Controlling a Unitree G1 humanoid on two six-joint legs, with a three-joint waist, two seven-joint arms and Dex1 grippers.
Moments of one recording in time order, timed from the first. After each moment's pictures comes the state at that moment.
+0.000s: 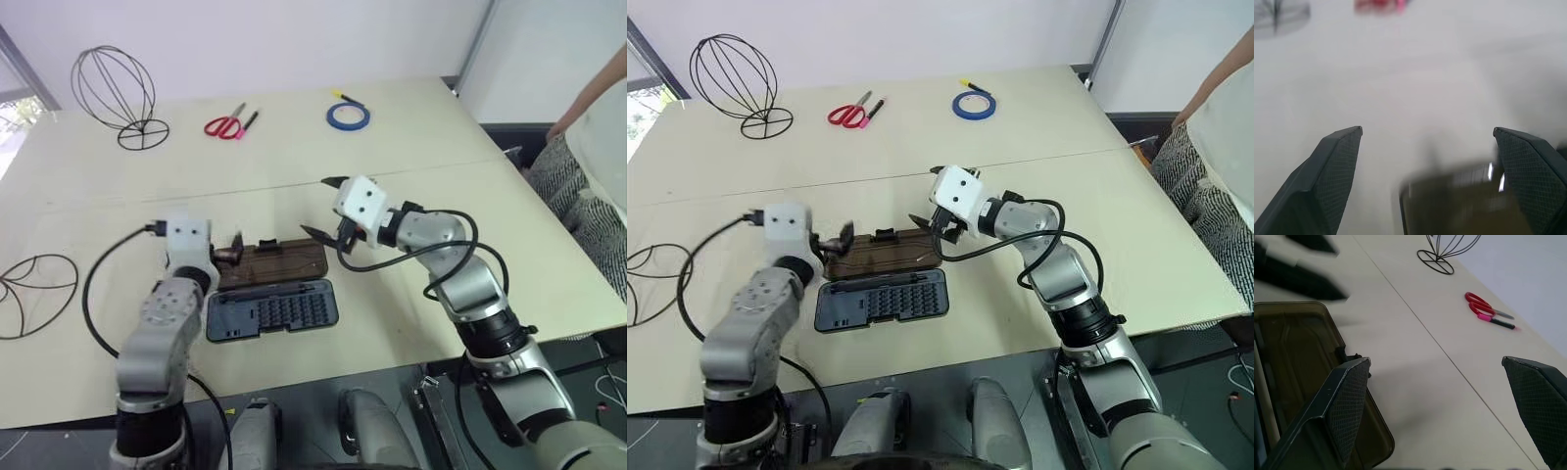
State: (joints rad) left arm -0.25 0.25 0.15 -0.54 -0.13 0.76 -0.13; right arm -0.64 -0.38 0.27 -0.09 -0.04 0.32 0.71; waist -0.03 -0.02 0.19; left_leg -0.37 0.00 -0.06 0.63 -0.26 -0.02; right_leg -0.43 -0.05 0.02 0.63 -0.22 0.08
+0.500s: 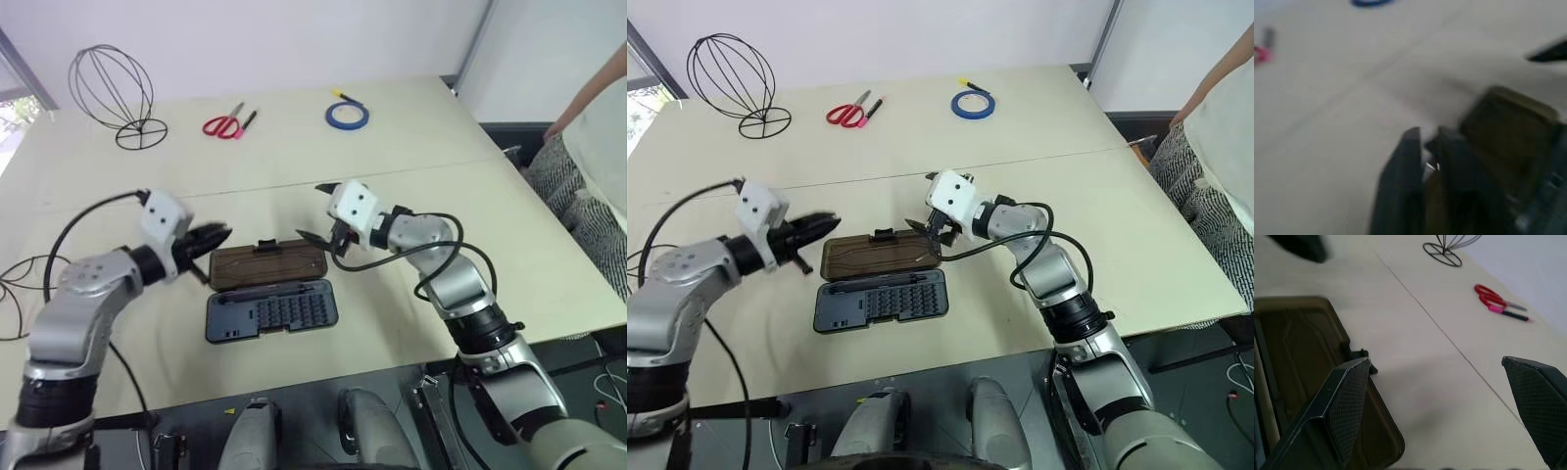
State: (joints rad) left arm -0.19 0.69 0.19 -0.32 -0.44 0.64 -0.79; right arm -0.65 -0.36 0.27 0.01 -0.03 0.28 0.71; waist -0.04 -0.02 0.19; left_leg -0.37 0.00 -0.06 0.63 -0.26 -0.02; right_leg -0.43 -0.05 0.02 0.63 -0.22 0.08
